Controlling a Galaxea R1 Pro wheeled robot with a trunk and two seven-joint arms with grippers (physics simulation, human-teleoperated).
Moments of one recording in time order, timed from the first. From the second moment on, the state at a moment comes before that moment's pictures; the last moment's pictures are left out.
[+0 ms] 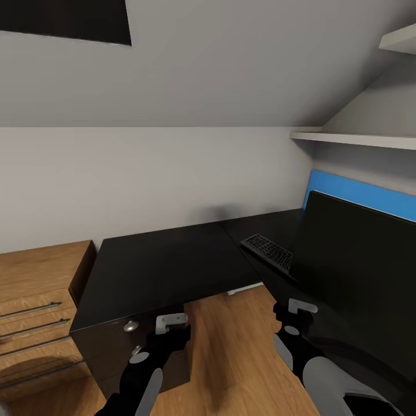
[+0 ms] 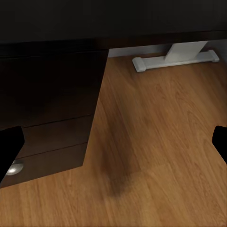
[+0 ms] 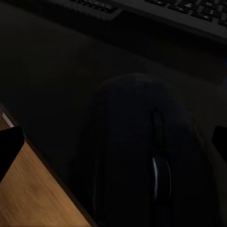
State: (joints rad) left arm -0.17 -0.14 -0.25 -1.41 0.24 0.53 0.29; right arm -0.73 0.04 -0.11 -0.26 0.02 -0.24 -0.46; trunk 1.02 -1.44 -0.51
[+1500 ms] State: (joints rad) left arm -0.17 -0.14 -0.25 -1.41 0.24 0.53 0.29; right arm -0.73 0.07 -0.09 -0.27 0.03 -0.26 -0.43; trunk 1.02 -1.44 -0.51
